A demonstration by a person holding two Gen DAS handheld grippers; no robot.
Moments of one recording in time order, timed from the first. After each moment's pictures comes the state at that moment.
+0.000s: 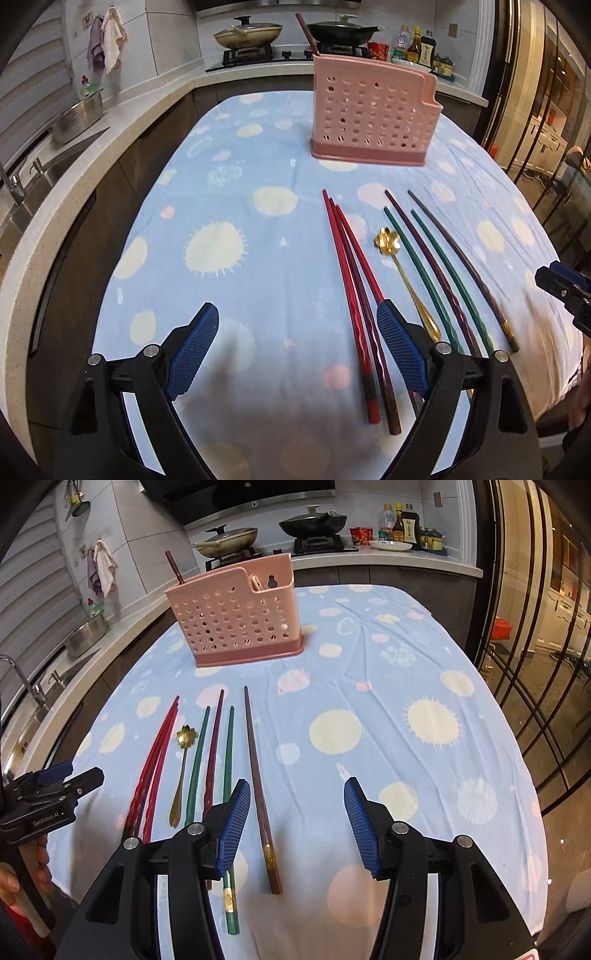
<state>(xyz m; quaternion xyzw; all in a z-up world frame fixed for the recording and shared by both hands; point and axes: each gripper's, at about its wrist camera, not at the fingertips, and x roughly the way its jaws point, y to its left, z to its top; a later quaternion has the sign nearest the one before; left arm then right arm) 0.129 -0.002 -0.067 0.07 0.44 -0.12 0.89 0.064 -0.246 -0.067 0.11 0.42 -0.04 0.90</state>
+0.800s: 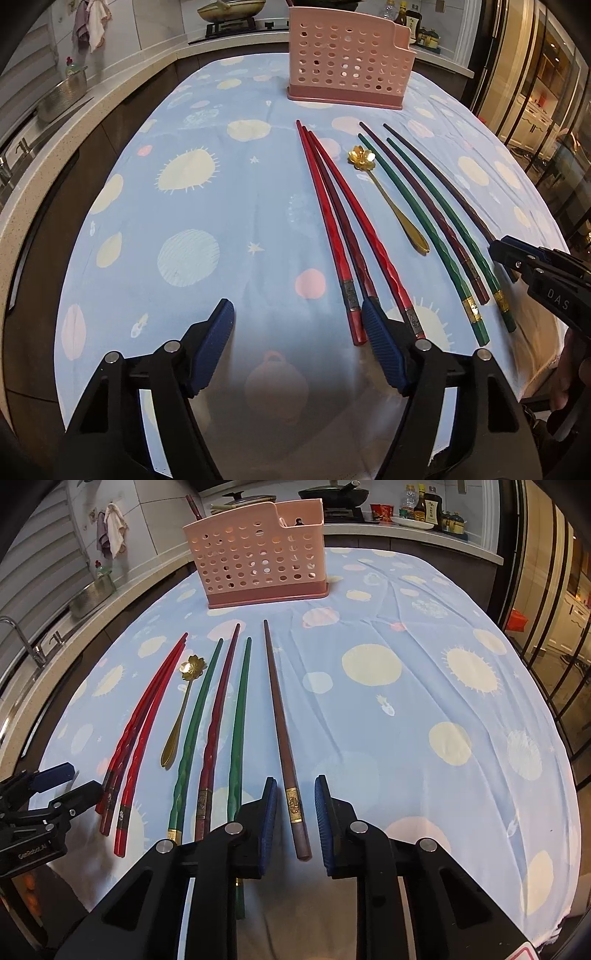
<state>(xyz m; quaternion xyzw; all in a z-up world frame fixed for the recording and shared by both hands) 0.093 -0.005 -0.102 0.07 0.48 -0.14 0.86 0.061 -0.213 -0.114 0.08 0.46 -0.02 0.89</state>
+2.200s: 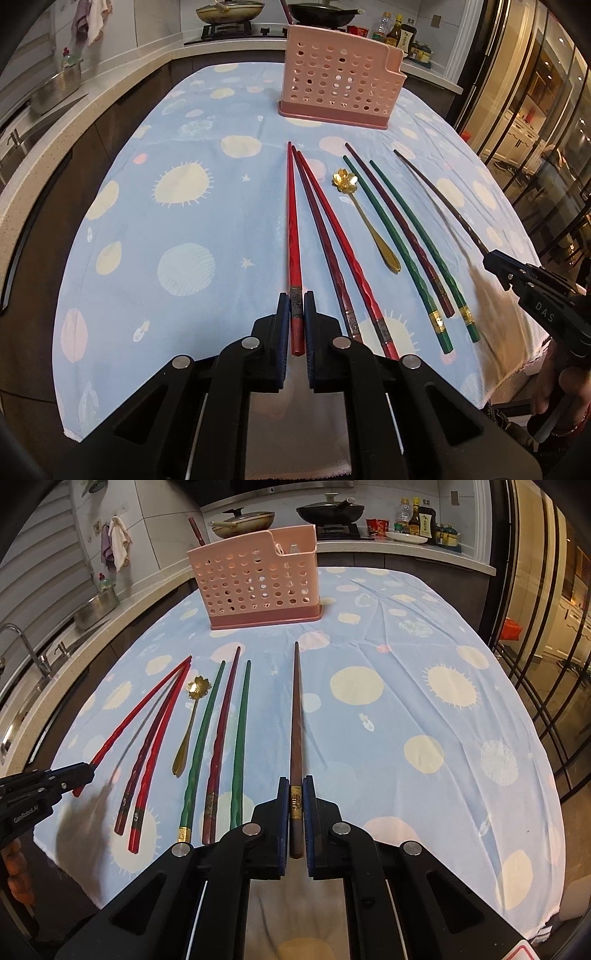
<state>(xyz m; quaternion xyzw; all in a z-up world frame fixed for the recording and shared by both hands) 0.092 0.005 -0.074 0.03 0.47 -0.17 0.87 0.043 -0.223 -0.088 0.09 0.43 -0.02 0.90</state>
